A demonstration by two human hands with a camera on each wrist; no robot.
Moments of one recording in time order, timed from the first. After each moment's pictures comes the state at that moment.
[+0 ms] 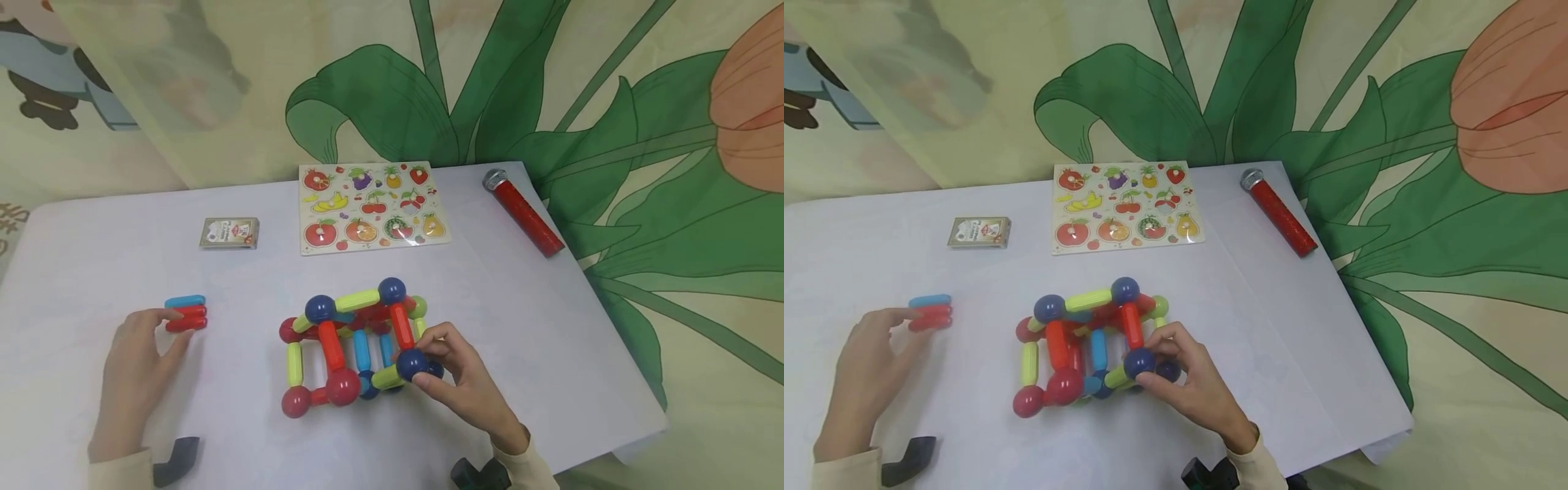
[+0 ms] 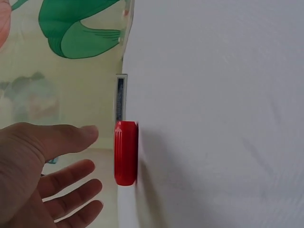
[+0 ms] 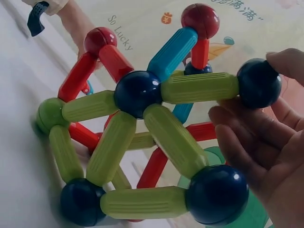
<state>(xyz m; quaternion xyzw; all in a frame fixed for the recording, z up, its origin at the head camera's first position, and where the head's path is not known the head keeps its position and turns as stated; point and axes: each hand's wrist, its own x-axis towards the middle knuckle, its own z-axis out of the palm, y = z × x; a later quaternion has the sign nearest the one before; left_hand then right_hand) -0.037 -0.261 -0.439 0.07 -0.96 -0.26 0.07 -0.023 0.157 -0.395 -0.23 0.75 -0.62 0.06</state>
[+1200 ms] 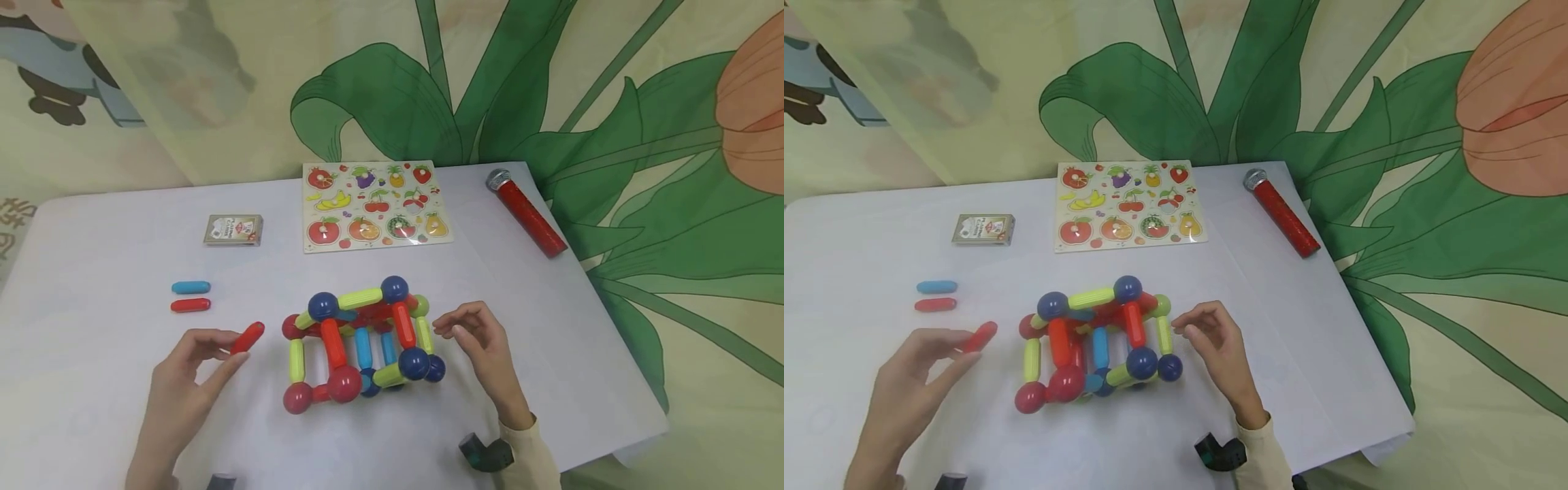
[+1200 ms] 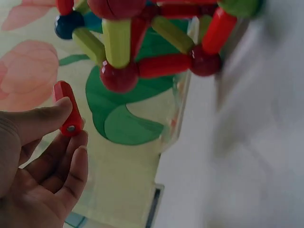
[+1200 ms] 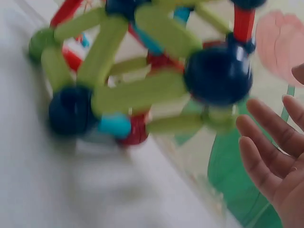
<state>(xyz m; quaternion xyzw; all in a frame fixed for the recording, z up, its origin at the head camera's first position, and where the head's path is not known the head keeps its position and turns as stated) 0.000 -0.192 -0.413 0.00 -0.88 -0.46 0.13 -0.050 0.188 -0.426 -0.16 0.76 -0.63 -0.02</state>
